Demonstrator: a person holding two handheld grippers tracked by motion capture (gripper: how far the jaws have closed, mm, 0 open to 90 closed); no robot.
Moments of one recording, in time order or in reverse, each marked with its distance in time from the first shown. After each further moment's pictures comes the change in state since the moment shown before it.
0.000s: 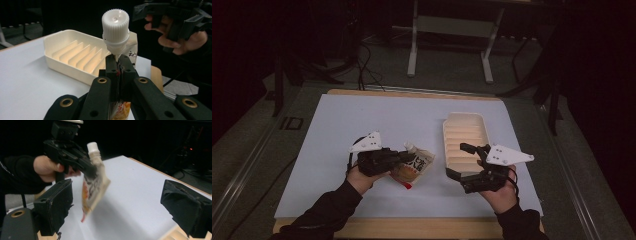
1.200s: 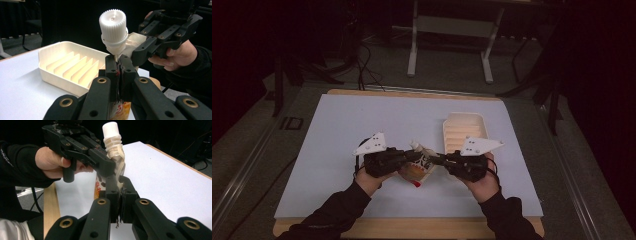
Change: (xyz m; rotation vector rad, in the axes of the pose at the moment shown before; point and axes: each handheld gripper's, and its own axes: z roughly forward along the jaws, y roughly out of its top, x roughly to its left) left arm -0.006 0.001 0.010 -0.086 -0.016 -0.001; right arm 0.001 0.012 0.045 0.152 0.111 -0.031
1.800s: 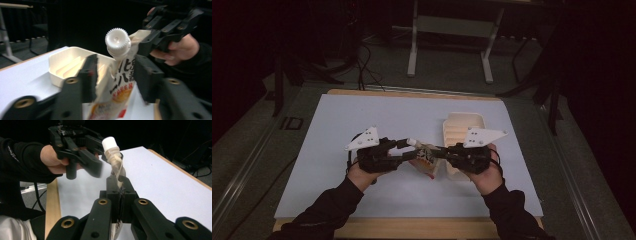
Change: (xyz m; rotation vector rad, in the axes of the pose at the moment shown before) left arm 0.005 0.013 -0.015 -0.022 0.036 0.009; right arm -0.009 0.021 -0.007 -0.001 0.035 -0.042
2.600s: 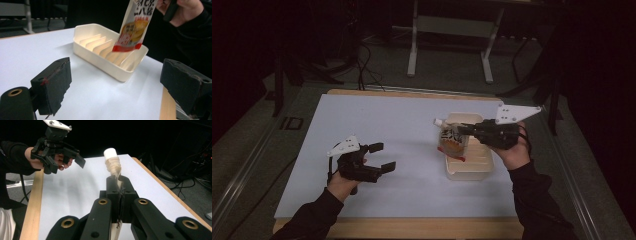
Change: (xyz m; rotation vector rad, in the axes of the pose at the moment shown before) left arm 0.014 -0.037 -0.043 0.085 0.140 -0.137; right arm -0.067 0.013 -0.054 -0.031 -0.009 -0.103
